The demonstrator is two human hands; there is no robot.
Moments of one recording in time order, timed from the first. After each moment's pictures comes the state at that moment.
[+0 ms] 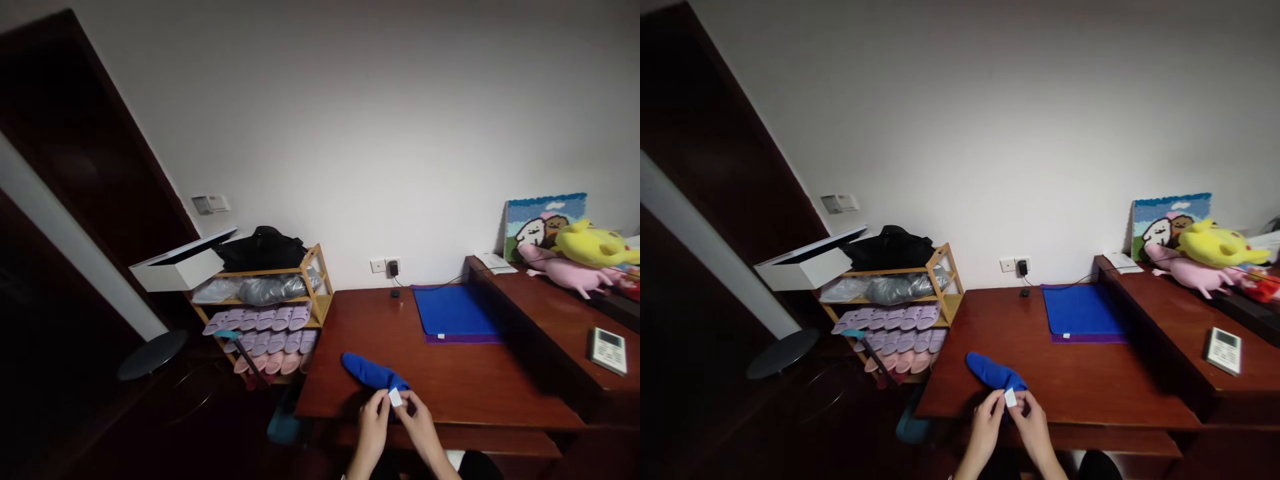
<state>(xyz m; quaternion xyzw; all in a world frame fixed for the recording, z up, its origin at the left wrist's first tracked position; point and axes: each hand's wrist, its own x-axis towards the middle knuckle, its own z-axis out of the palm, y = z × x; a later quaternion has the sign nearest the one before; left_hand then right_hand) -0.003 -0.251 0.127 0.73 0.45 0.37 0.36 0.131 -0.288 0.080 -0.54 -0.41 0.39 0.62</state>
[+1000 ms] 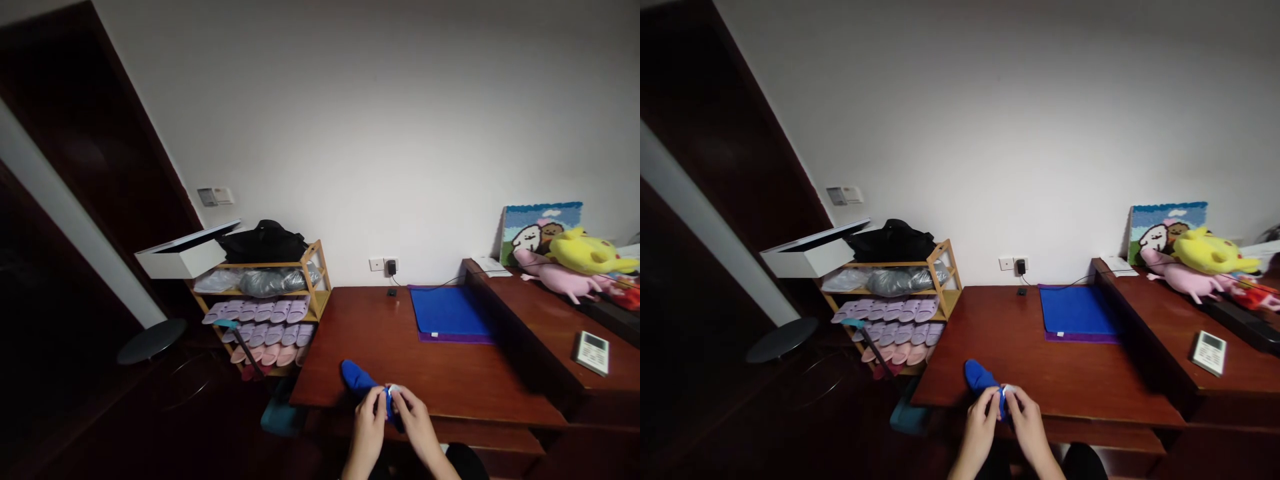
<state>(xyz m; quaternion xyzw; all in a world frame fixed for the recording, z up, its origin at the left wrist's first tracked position) 0.004 -0.286 0.151 0.71 0.43 0.42 0.37 0.139 -0.319 0.136 -0.52 -0.45 0.41 0.60</state>
